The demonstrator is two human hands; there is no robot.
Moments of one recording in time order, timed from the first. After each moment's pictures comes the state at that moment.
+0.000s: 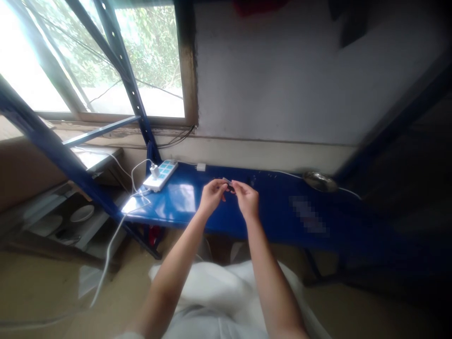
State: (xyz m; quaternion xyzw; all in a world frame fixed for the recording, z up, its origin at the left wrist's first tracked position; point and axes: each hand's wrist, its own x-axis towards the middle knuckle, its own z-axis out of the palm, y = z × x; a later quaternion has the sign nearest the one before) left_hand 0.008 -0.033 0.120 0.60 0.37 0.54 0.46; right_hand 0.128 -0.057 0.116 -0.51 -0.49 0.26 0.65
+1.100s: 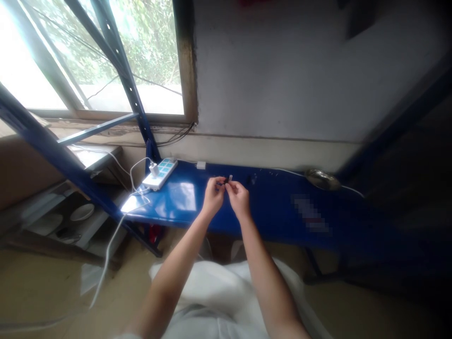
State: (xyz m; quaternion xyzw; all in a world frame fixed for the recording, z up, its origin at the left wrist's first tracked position) left_hand 0.016 -0.028 0.104 0.63 0.40 0.58 0.32; right_hand 0.111 -0.041 0.099 -0.50 -0.52 0.25 0.64
